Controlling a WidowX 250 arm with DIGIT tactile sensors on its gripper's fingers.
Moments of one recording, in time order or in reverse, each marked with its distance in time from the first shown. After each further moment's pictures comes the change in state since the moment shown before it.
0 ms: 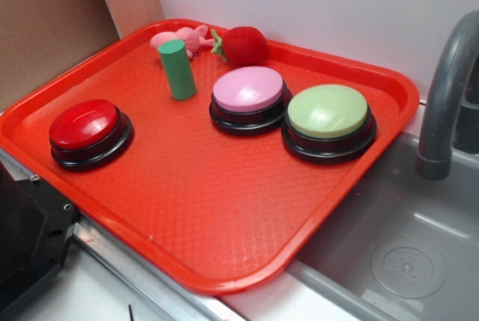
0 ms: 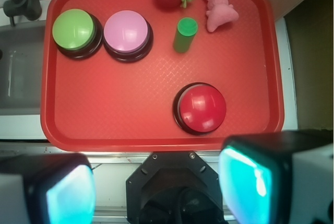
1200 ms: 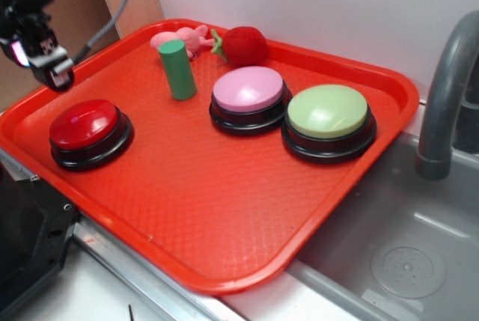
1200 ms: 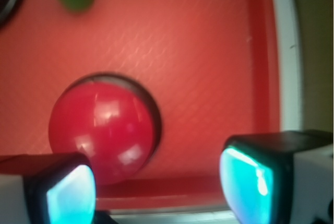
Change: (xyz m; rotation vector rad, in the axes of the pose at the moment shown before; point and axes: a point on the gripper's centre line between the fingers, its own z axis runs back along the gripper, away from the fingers) arm 0.012 0.093 -0.156 0.053 0.111 -0.070
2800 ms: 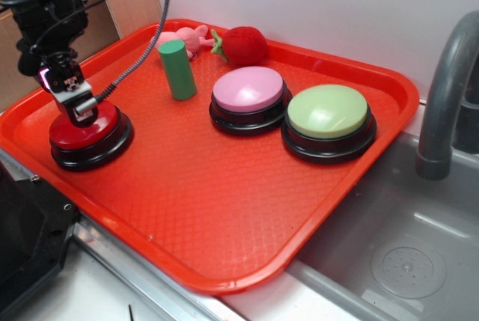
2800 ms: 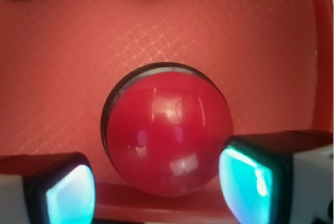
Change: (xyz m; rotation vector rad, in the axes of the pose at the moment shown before) arm -0.003 -0.028 -0.003 0.017 0.014 -0.064
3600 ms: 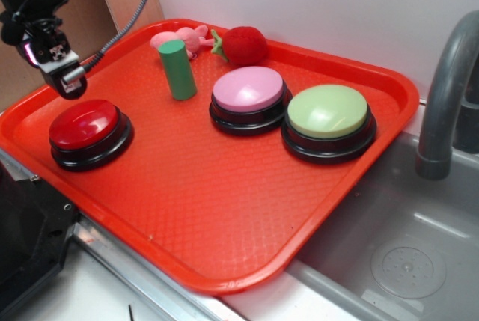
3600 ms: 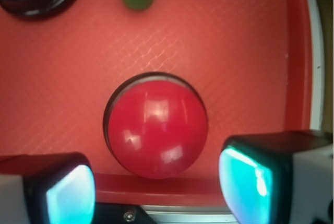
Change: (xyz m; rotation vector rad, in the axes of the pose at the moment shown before) arm 0.001 0.007 0.026 0.009 -0.052 0.042
